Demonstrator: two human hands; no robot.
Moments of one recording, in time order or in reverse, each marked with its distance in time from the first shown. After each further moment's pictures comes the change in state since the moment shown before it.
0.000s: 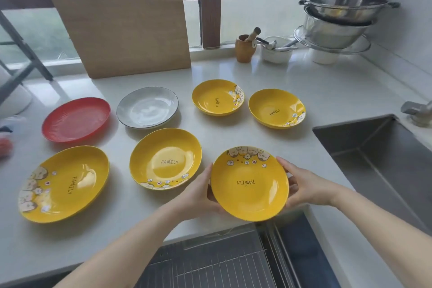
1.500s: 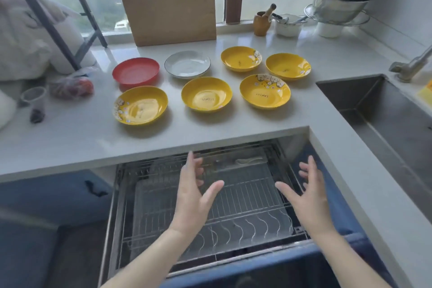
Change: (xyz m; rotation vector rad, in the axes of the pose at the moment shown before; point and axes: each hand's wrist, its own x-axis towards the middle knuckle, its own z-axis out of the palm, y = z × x) left_hand -0.305 -0.005 0.089 0.010 0.692 0.101; right_hand -0.195 -0.017 0.276 0.114 0.856 -0.083
